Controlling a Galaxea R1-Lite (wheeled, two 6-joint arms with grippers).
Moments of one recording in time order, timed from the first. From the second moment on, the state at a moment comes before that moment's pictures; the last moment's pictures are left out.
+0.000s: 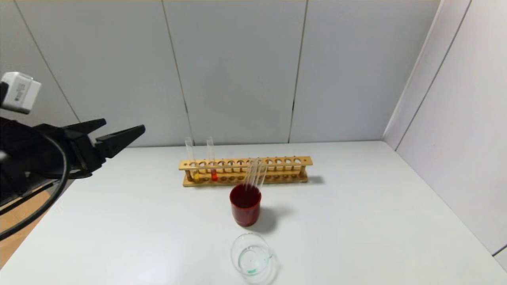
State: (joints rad) left arm -0.08 1.30 -0.57 -0.74 -0.35 -0.09; right arm 0.00 0.00 -0.08 0.17 -0.03 0.05
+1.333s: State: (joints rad) left arm -0.19 2.00 -0.52 -1.39 -0.18 0.00; right arm 0.00 0.00 -0.08 0.17 -0.03 0.05
